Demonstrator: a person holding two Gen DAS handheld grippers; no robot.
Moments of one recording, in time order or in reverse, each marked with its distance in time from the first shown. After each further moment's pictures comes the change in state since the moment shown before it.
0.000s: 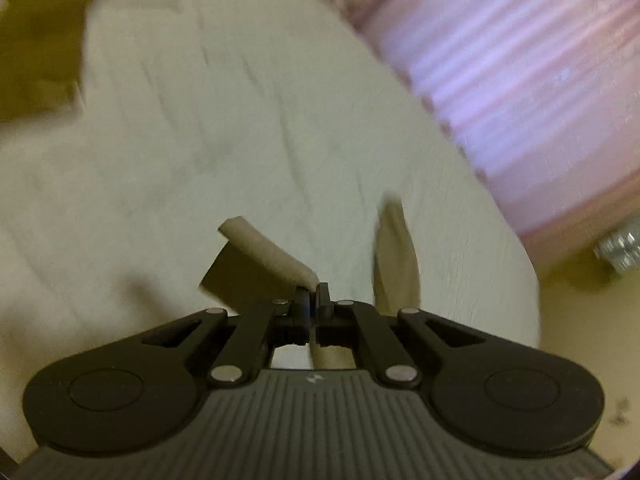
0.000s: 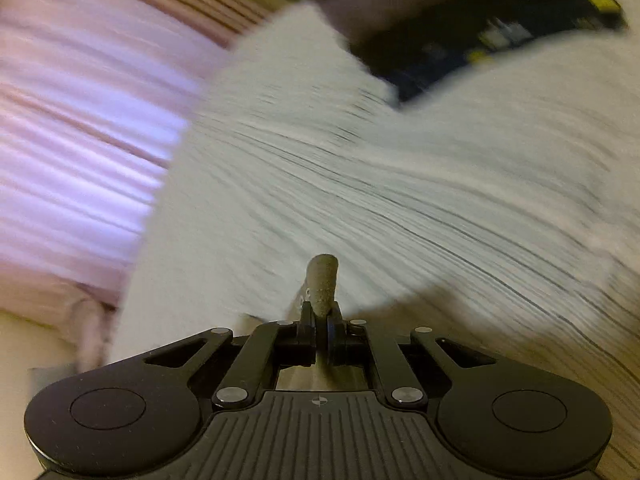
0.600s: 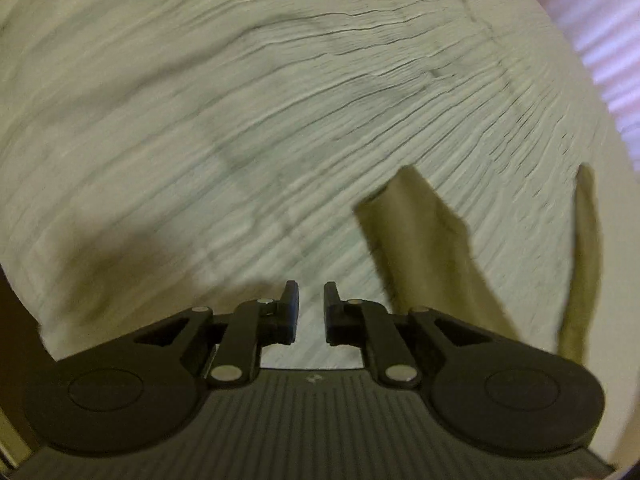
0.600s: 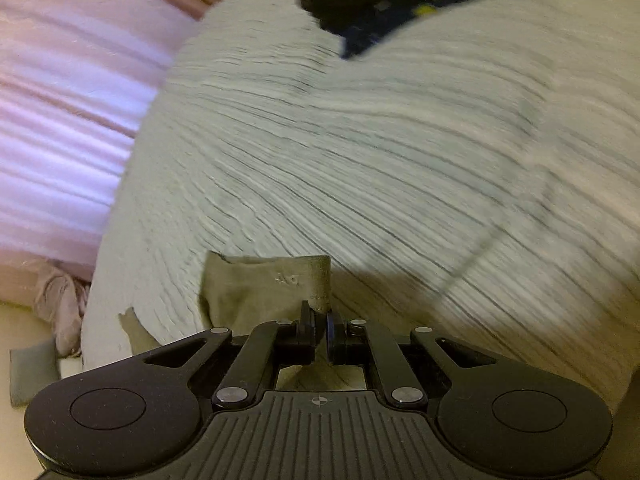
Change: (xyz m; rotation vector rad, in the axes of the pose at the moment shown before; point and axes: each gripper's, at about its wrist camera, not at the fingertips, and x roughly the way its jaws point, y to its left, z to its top) left arm 0.052 0.134 -0.083 -0.206 0.193 0.363; right arm -0.014 -0.039 -0.049 0.074 0.104 -0.130
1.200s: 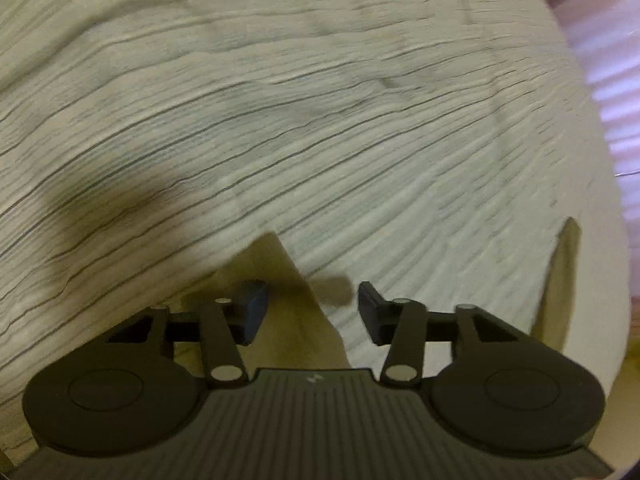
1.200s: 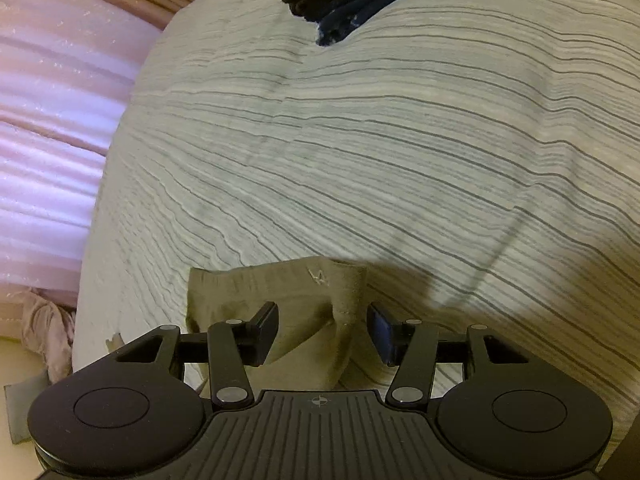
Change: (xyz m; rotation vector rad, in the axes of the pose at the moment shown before) left arm 0.087 -0.091 0.067 -0.126 0.082 -0.012; right arm 0.039 0.019 0.008 0.065 -0.008 -0.072
